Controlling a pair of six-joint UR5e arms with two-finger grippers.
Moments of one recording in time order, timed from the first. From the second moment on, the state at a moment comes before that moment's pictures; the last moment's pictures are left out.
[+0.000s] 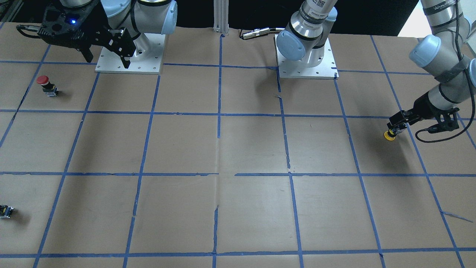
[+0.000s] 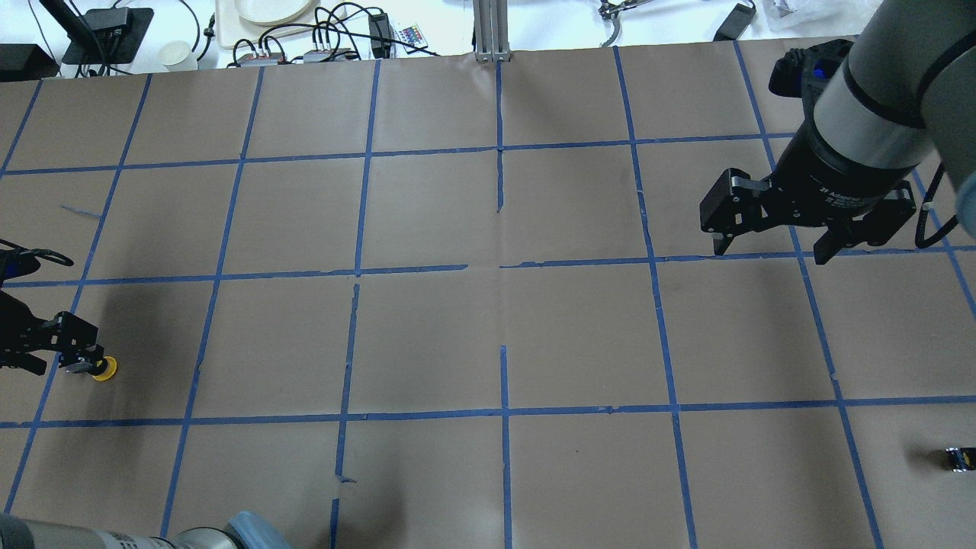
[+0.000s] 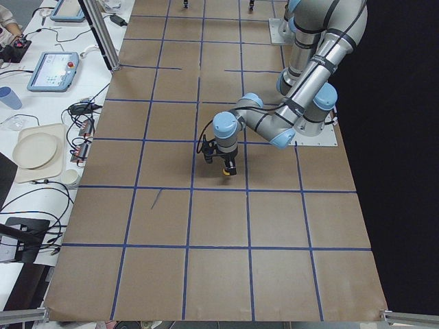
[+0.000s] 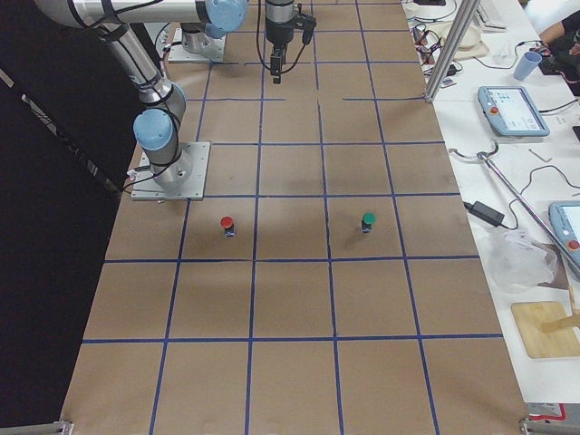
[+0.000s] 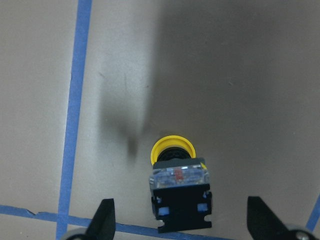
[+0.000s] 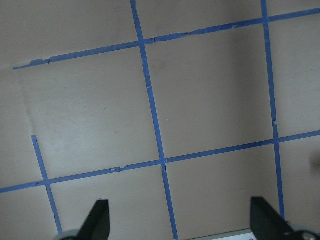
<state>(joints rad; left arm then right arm) -0.73 -1.77 -2.05 -1.02 1.62 0.62 1.52 -1.79 1.75 -1.51 -1.58 0.12</state>
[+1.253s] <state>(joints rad) -0.74 -1.79 -2.05 -0.99 1.64 0.62 1.48 -1.80 1.75 -1.51 -1.58 0.10</state>
